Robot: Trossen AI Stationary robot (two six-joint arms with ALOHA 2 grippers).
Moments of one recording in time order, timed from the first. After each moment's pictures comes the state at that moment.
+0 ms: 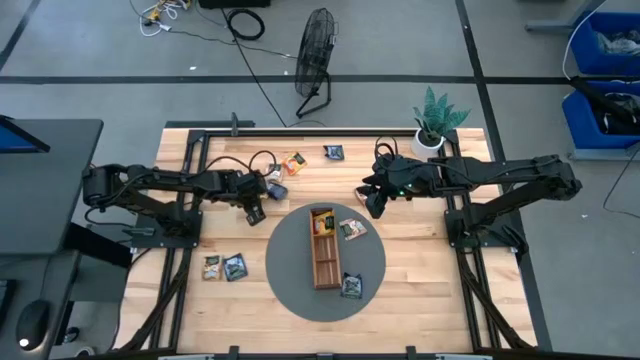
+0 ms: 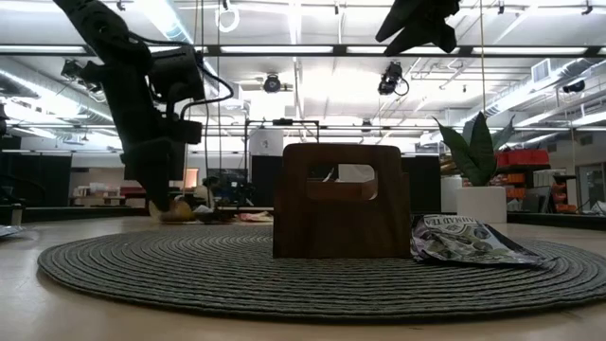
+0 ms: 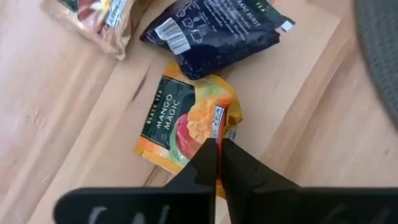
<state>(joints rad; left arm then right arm) 0.28 1.32 0.58 -0.43 -0.18 -0.20 0.03 1.23 1.17 -0.64 0.30 0.53</state>
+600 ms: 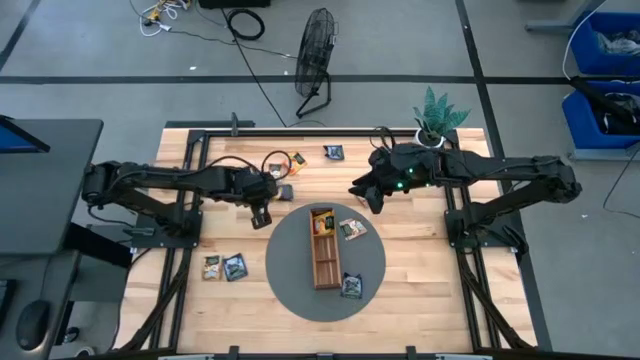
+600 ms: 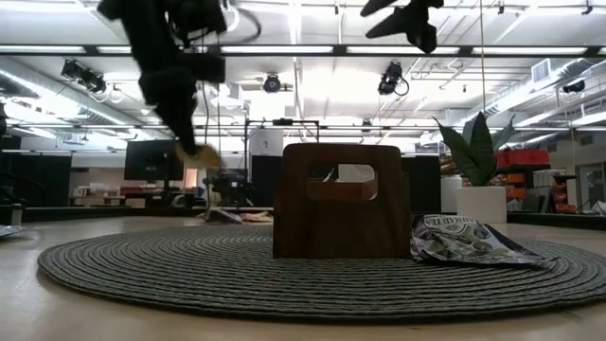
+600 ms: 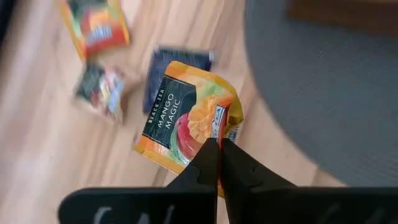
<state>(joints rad) 0.10 1.32 0.91 -0.73 -0.25 -0.14 -0.07 1.23 1.17 -0.50 0.00 0.55</state>
